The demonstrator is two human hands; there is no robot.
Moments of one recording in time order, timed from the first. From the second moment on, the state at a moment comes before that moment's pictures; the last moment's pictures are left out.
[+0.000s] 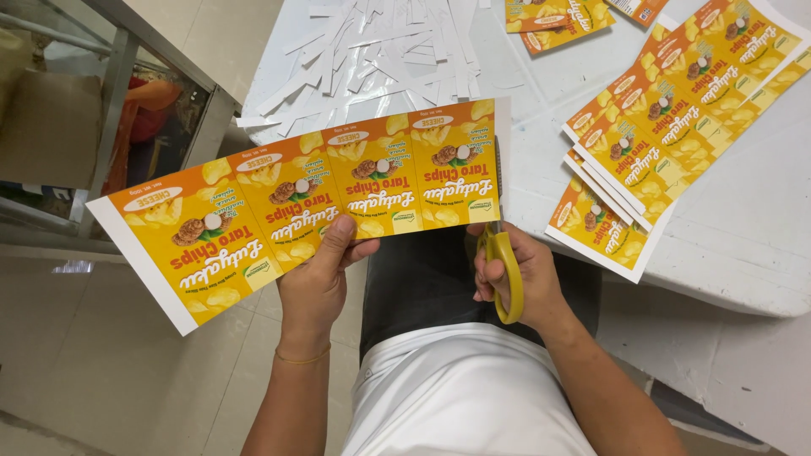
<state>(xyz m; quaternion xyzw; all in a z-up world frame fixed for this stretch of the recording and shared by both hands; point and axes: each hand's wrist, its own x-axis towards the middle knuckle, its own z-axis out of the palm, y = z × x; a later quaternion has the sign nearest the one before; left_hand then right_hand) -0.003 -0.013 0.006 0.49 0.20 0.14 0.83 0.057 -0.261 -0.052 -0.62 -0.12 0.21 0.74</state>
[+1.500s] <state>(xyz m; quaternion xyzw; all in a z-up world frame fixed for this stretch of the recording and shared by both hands) -0.008 -0.012 0.006 0.48 0.19 0.12 0.85 0.084 -0.253 -0.023 -0.66 -0.17 0.17 0.71</state>
